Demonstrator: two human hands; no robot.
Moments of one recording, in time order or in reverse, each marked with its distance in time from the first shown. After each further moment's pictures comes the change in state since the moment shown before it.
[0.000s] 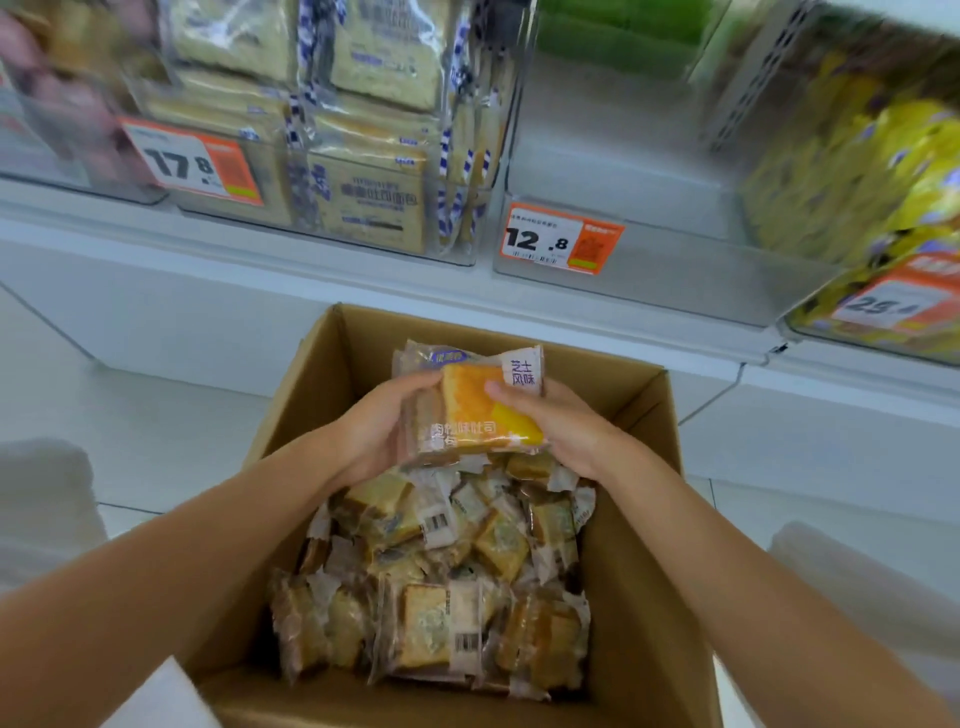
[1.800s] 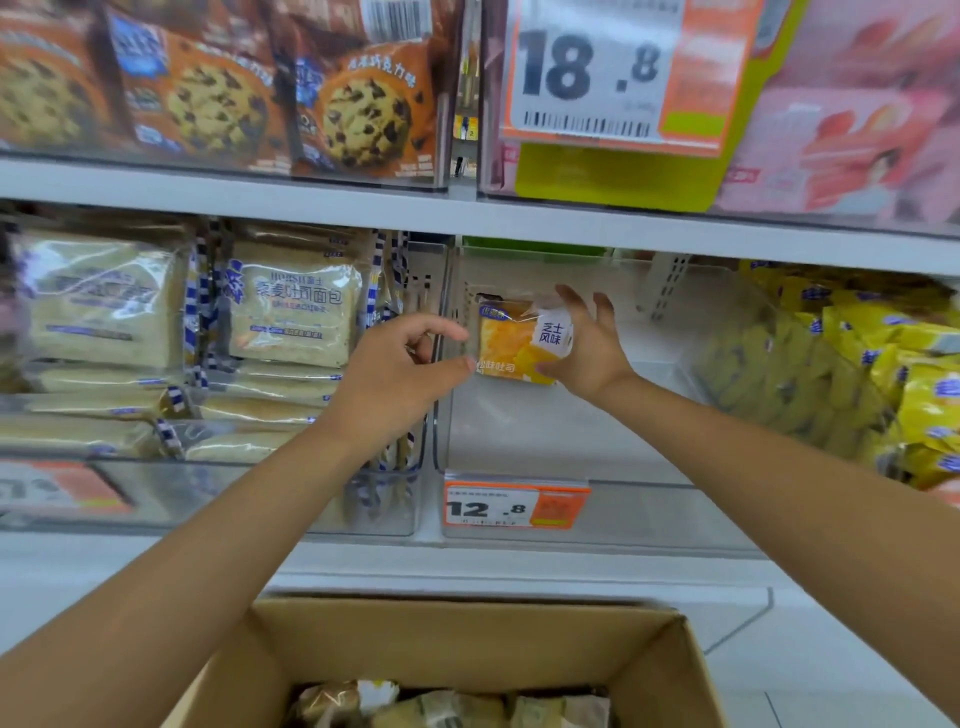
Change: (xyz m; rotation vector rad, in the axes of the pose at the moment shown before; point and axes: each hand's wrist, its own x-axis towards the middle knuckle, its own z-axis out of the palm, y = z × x) left_hand 0.117 0.229 0.039 0.683 0.350 0.837; right_hand 0.153 -0.218 -0.151 -0.782 0.716 -0.509
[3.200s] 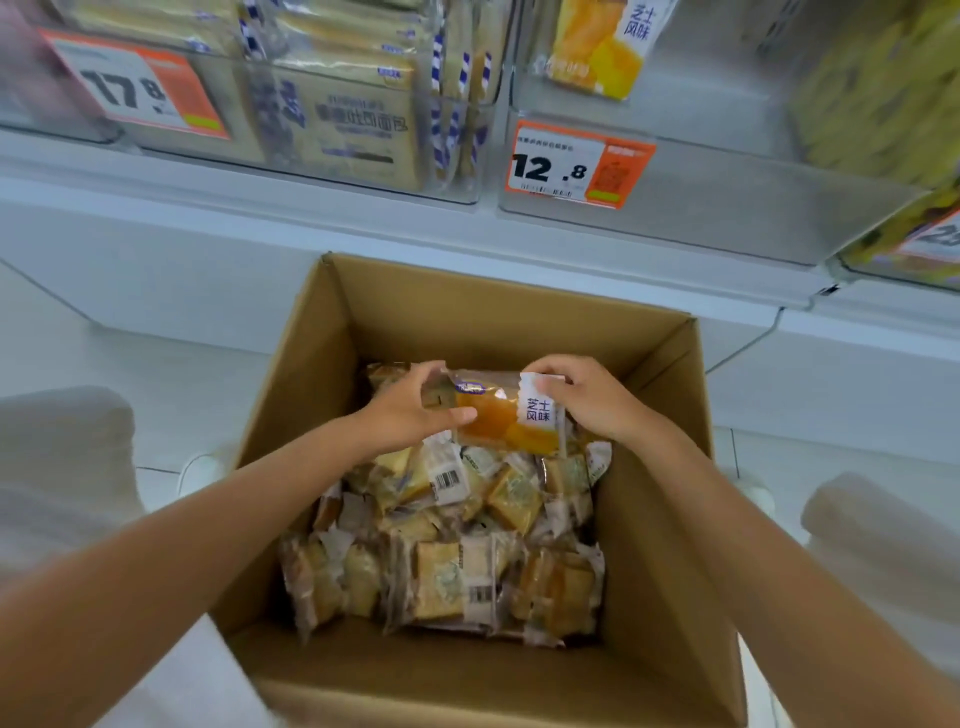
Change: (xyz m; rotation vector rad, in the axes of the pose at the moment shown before) left_hand -0.268 -0.138 0.036 -0.040 -0.470 -0.692; right_hand -0.298 0.058 0.079 0.259 -0.696 0.069
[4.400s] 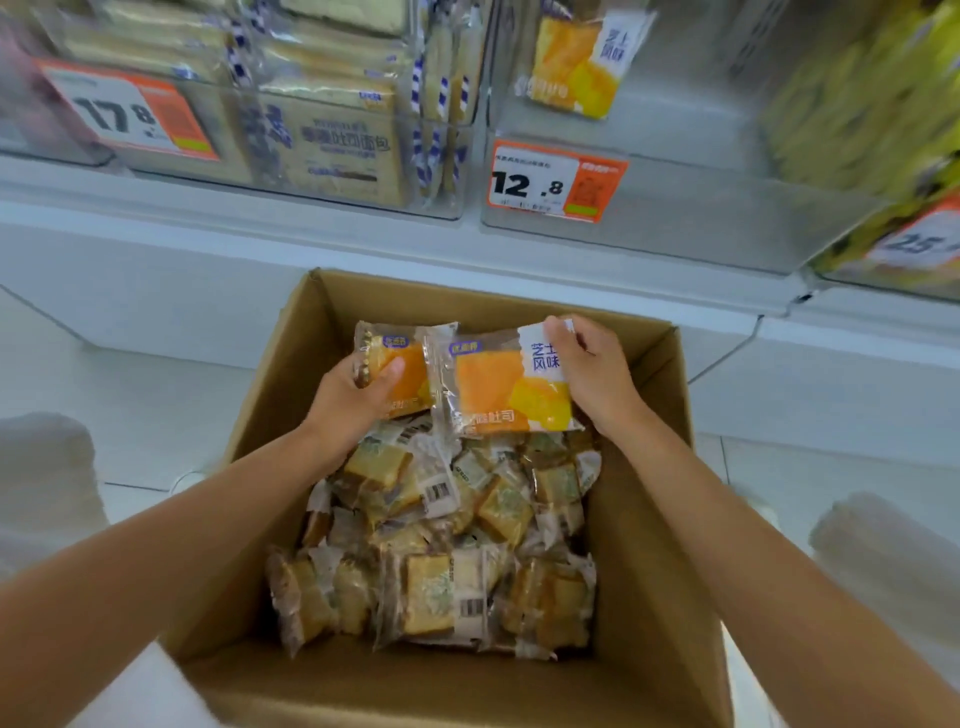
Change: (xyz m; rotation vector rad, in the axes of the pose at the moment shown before) left_hand -0.021 0.007 -0.021 -0.268 0.403 0.015; right_hand -0.001 -0.029 -0.010 0.286 0.445 -0.077
